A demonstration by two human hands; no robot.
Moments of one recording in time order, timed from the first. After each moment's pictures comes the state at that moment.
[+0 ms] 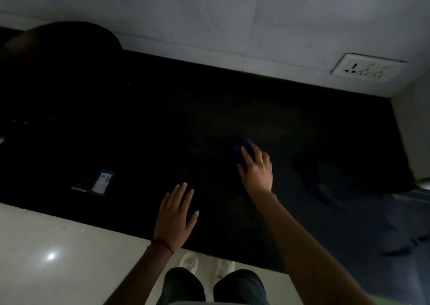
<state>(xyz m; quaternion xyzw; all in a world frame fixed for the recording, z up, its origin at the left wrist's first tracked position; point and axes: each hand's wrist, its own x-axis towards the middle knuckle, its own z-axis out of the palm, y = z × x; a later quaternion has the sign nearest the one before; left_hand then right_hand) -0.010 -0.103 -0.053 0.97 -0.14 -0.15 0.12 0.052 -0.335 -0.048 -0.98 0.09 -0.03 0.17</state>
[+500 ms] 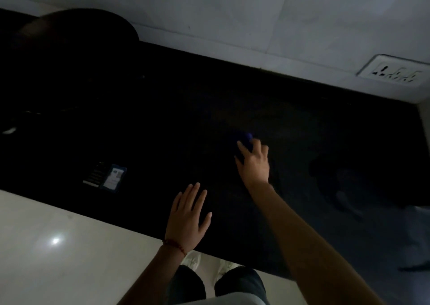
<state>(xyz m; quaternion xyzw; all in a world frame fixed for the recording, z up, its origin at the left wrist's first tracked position) -0.009 -0.100 -0.061 0.98 -0.15 -0.12 0.11 0.087 -0.296 -0.049 -0.98 0.07 -0.02 0.18</state>
